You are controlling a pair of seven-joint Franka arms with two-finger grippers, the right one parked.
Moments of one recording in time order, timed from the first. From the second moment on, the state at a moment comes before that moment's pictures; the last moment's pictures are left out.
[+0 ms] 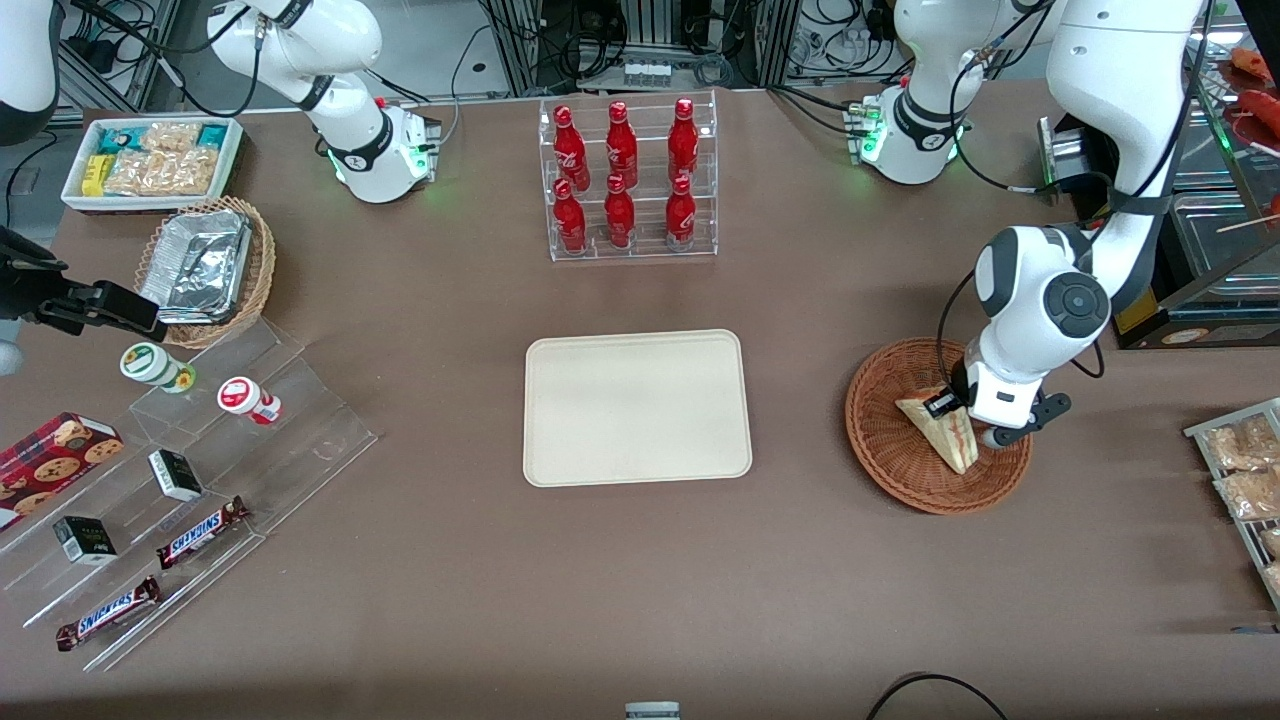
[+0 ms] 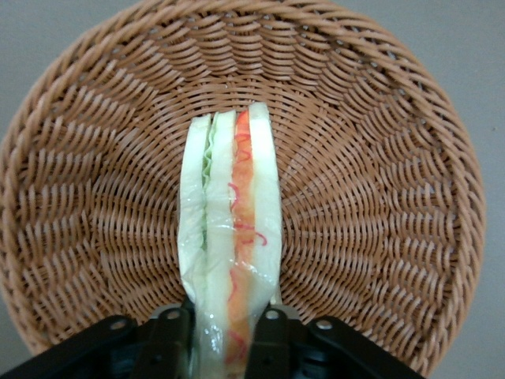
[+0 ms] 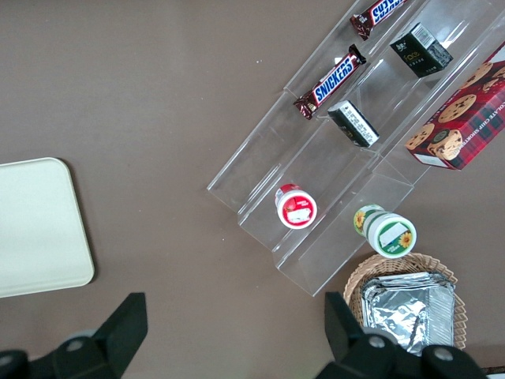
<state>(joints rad) -0.04 0.26 -0.07 -2.20 0.00 2.46 -0.59</state>
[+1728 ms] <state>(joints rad) -0.62 0.61 -0.10 -1.49 0.01 2.16 -0.82</state>
